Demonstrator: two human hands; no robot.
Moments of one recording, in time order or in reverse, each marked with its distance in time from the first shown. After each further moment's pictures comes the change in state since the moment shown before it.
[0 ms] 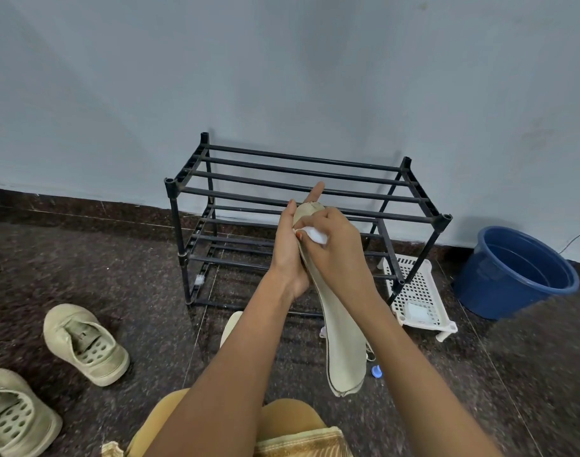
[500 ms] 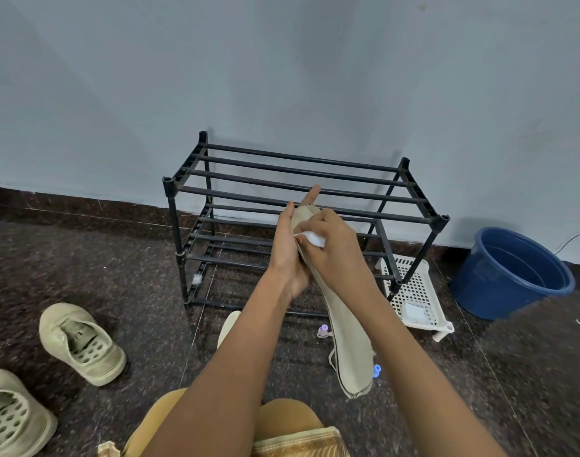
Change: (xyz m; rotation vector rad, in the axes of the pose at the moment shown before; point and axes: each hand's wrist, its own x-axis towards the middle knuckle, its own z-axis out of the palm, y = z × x) left_hand 0.004 -0.003 -0.005 0.044 0.012 -0.009; right_hand 0.001 0.007 -0.002 -0.071 -0.088 -0.021
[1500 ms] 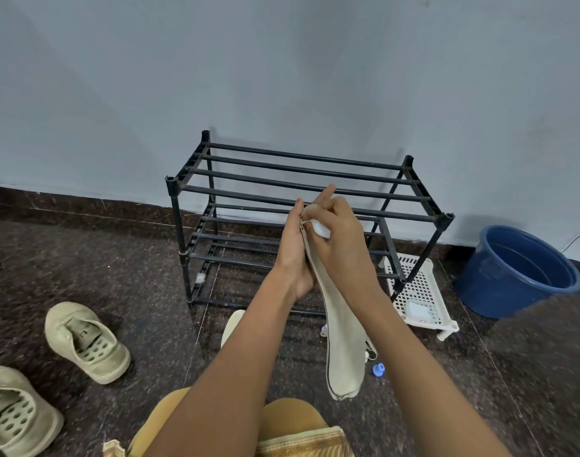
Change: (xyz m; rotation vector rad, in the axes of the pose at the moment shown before) left_hand -0.001 -0.001 0.000 0.094 0.044 -0.056; right_hand 0.004 -0.001 0.004 -0.006 0.137 -0.078
